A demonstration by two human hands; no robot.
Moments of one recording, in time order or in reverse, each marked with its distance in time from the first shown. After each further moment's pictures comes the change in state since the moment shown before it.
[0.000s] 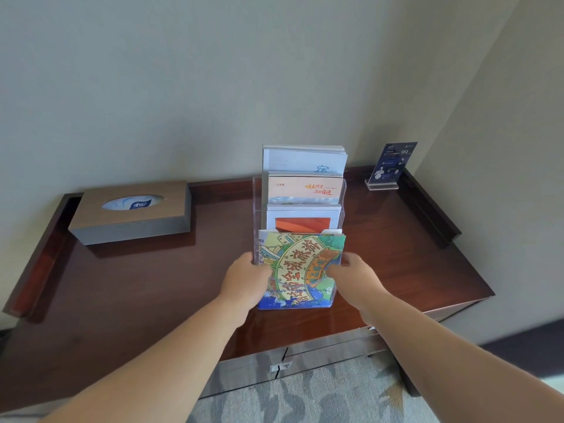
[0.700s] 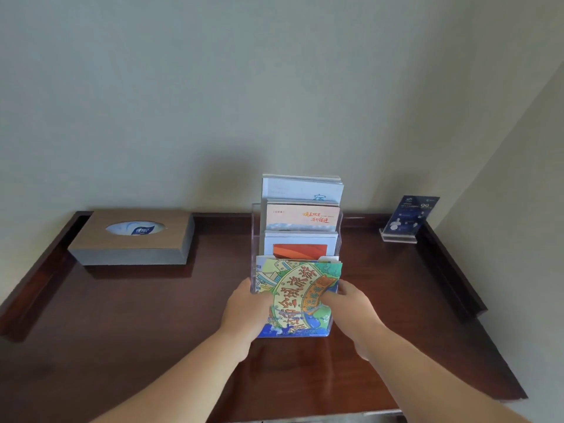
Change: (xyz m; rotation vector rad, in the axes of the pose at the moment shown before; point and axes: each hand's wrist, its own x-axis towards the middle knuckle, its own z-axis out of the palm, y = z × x) left_hand 0.038 0.030 0.035 -0.208 0.112 -0.077; right_hand 0.060 -0.034 -0.025 0.096 -0.151 -0.038
